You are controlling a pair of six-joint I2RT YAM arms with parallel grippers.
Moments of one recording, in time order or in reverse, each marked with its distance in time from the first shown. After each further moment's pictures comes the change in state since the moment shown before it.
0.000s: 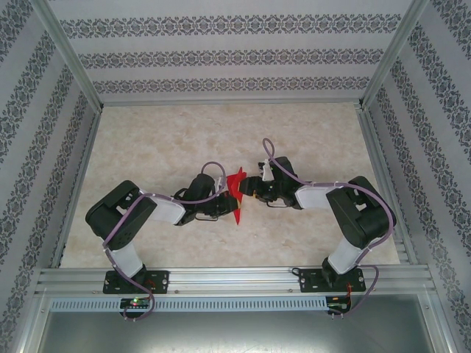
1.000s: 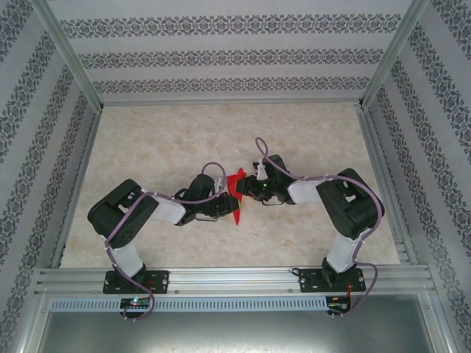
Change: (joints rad) left arm 0.002 0.020 -0.001 0.019 0.019 -0.007; right arm 0.024 0.106 0.090 -0.046 0.011 0.011
